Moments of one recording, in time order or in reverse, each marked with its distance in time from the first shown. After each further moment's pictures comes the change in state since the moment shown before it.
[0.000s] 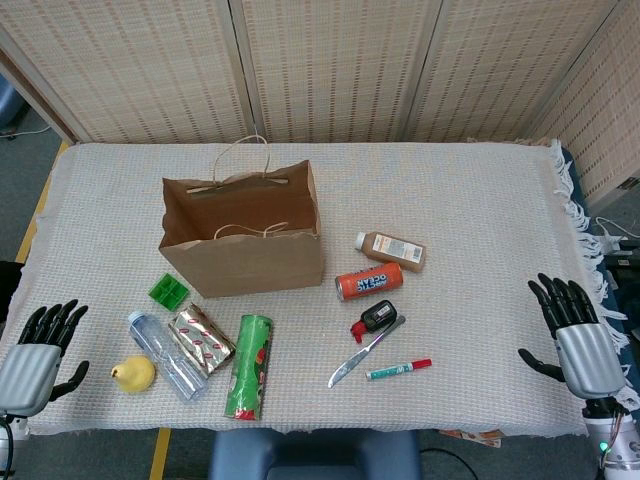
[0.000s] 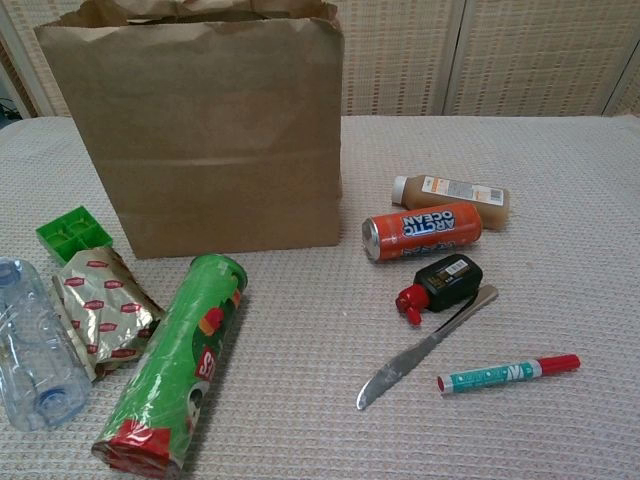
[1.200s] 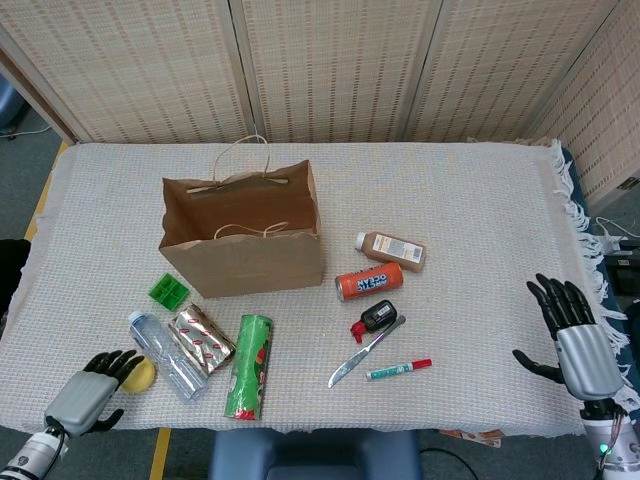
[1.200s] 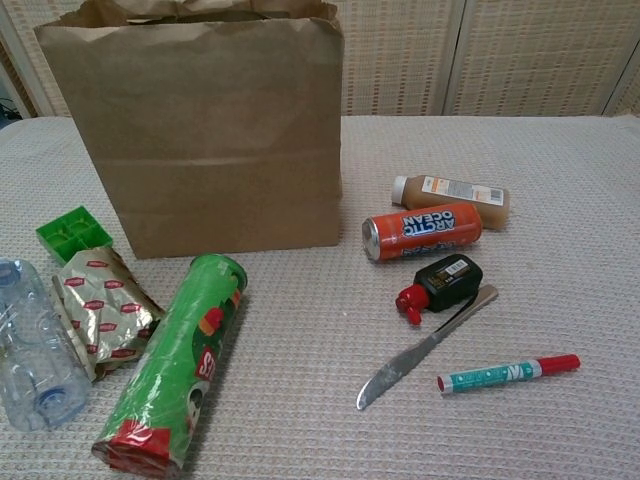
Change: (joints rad) left arm -0.131 0.072 0.121 -0.161 -0.051 -0.397 0.162; right arm 0.001 -0.011 -0.005 0.001 -0.013 0.021 0.090
